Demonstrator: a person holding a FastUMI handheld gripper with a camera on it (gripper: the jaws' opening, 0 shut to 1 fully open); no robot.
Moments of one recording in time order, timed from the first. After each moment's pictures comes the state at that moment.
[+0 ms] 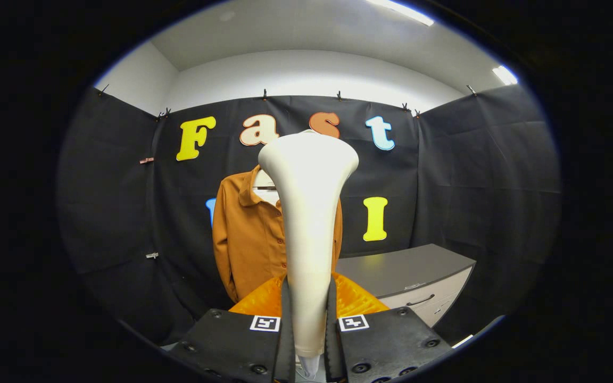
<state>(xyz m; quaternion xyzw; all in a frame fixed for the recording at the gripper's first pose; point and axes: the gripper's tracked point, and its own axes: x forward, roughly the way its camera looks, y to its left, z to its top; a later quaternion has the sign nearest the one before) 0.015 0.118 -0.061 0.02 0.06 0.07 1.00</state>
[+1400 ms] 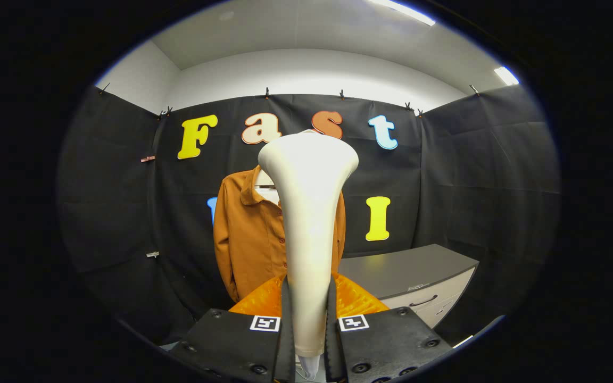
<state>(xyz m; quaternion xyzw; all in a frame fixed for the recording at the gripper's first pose) 0.021 0.124 -0.062 0.02 0.06 0.07 1.00</state>
